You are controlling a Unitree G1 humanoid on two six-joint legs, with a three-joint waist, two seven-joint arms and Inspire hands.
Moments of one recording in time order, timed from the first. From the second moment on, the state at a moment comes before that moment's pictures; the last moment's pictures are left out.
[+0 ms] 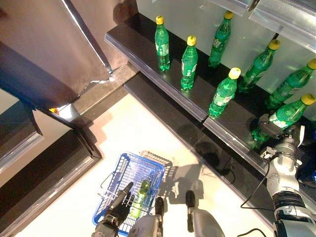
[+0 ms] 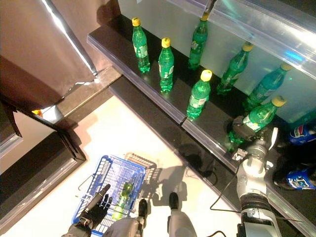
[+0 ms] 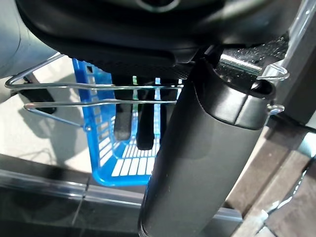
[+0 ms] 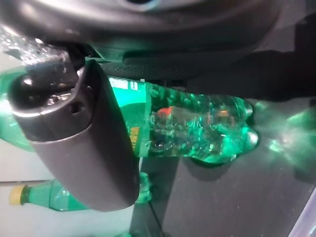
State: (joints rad) left arm -0.05 0.17 0.07 1.08 -1.22 0.06 -0.25; right arm -0.37 -0.52 -0.19 0.66 0.46 -0.26 -0.29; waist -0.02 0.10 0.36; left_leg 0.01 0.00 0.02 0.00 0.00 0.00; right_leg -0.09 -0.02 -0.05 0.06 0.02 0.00
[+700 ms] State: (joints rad) left arm -0.02 0.16 0.06 1.04 -1.24 0.06 -0.25; right arm -0.08 -0.48 -0.19 0.36 0.13 -0.34 -0.46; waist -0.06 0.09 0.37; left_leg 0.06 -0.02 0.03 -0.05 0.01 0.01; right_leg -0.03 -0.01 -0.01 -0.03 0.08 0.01
